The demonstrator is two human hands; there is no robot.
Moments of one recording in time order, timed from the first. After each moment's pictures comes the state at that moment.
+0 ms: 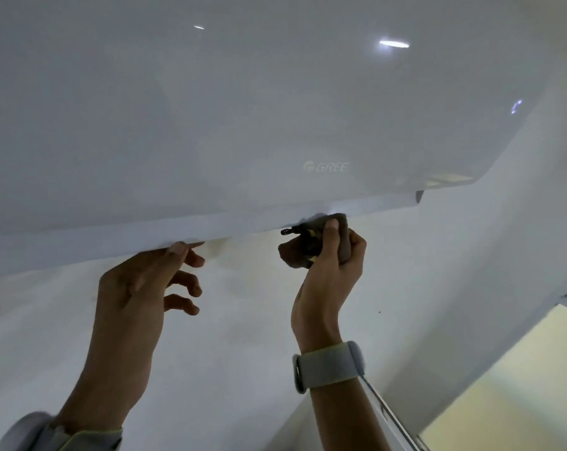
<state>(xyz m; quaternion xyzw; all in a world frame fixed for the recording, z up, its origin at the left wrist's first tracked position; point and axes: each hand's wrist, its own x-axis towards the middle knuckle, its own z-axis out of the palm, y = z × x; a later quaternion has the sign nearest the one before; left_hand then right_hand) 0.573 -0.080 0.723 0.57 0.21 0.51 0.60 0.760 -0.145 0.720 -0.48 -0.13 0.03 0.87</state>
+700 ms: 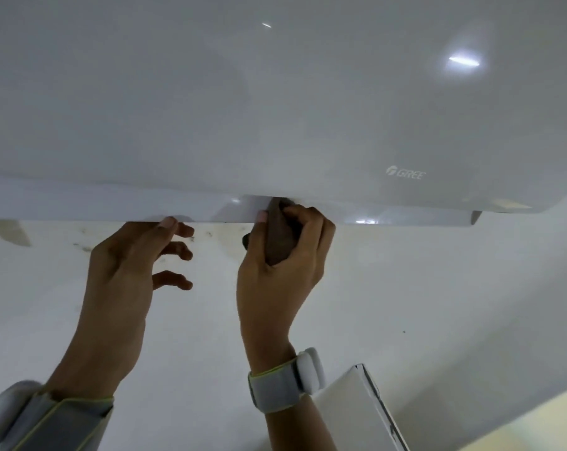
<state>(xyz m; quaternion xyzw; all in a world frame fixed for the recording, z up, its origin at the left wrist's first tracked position) 0.503 -0.071 0.722 0.53 0.23 0.58 0.58 0.637 -0.113 0.721 -0.55 -0.37 -0.19 0.73</state>
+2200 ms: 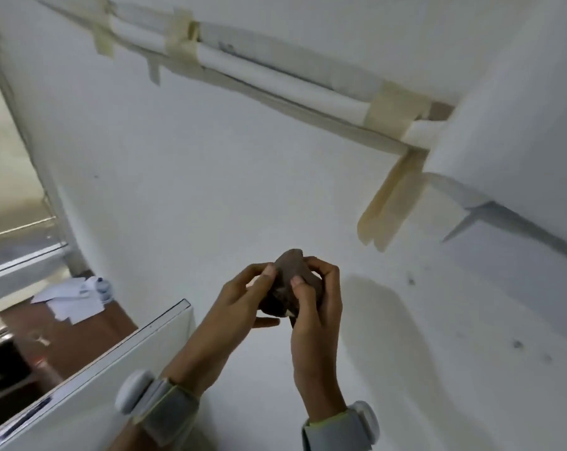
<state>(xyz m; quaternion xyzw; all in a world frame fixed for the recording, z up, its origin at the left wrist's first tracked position) 0.280 -0.085 0.623 0.33 0.53 0.59 0.51 0.392 -0.049 0.621 -0.40 -0.56 0.49 0.53</state>
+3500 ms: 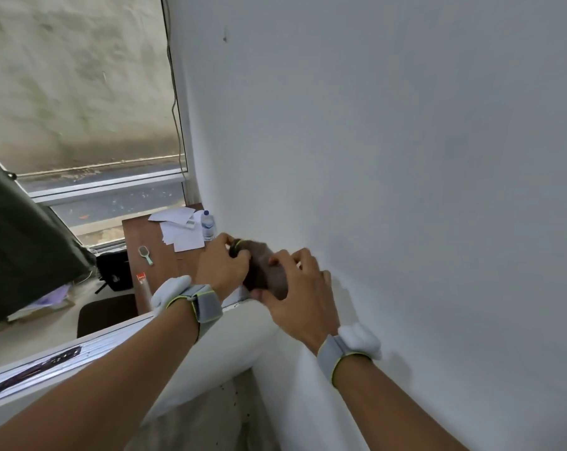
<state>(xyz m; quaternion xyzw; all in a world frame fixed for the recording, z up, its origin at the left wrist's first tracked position) -0.033 0.028 0.023 0.12 0.85 0.45 0.26 0.111 0.114 0.036 -0.28 -0.94 0.20 0.06</state>
